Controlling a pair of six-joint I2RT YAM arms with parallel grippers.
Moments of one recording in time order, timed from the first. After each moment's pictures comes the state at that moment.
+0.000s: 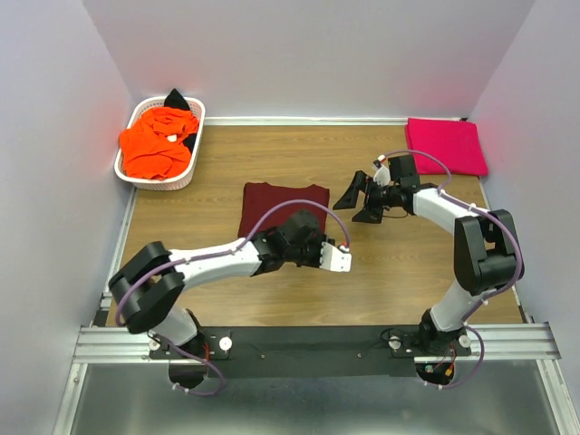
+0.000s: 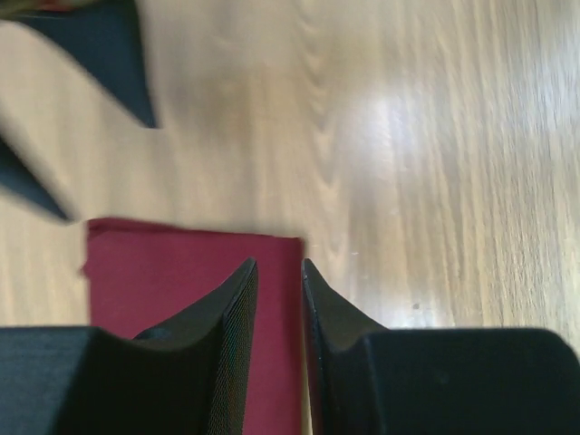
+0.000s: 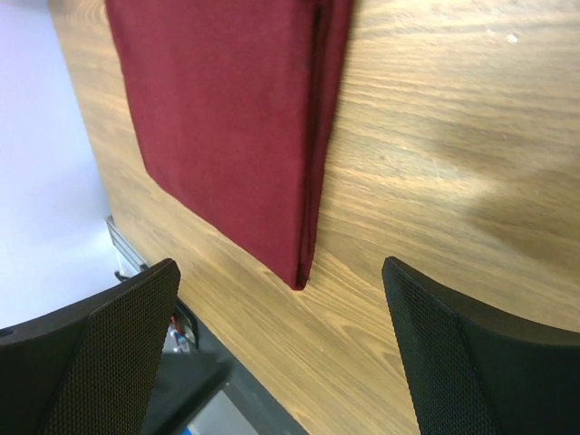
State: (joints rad) left arm -0.96 1.47 0.87 -0.06 0.25 0.78; right arm 0.21 1.69 1.01 -0.21 -0.65 0.57
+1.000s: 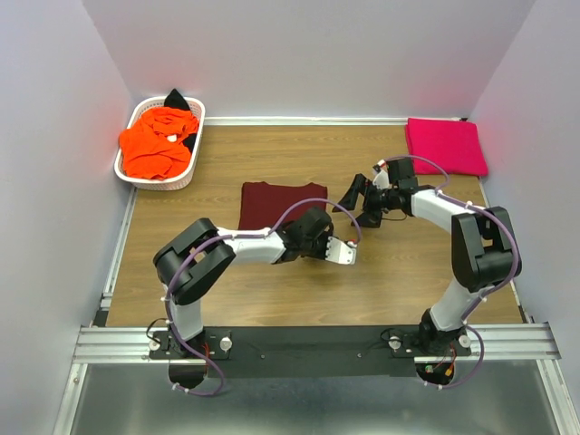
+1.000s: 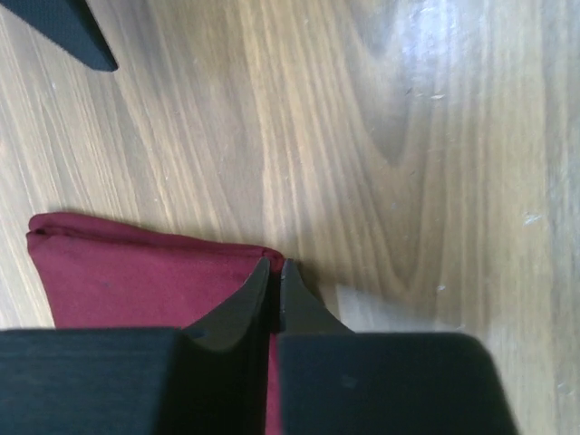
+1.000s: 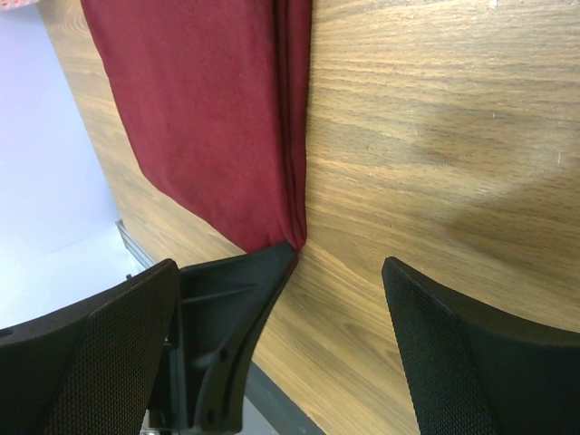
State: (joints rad) left arm -0.93 1.81 0.96 0.04 0.10 0.92; right arm 0.21 1.72 0.99 -0.21 -0.64 0.63
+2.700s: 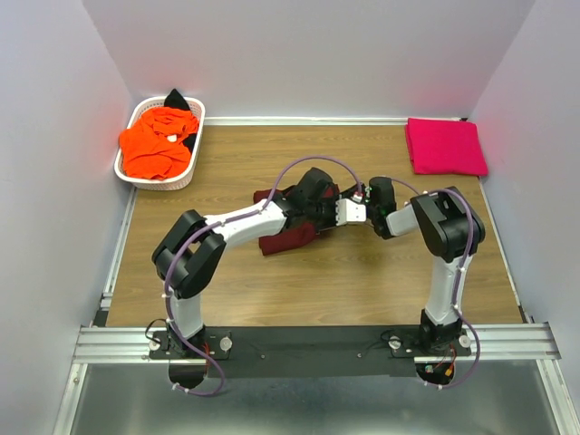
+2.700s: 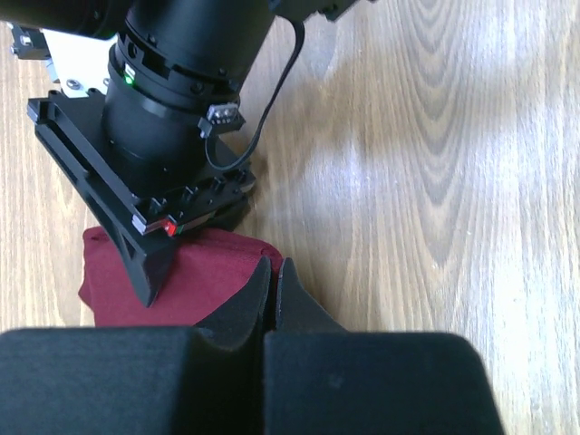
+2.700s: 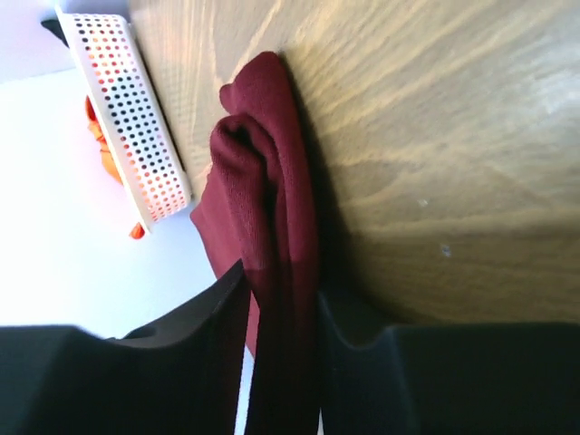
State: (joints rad) left arm -0.82 1.83 1.27 -0.14 0.43 0.70; right arm 0.31 2.03 0.82 0.72 -0.39 1.32
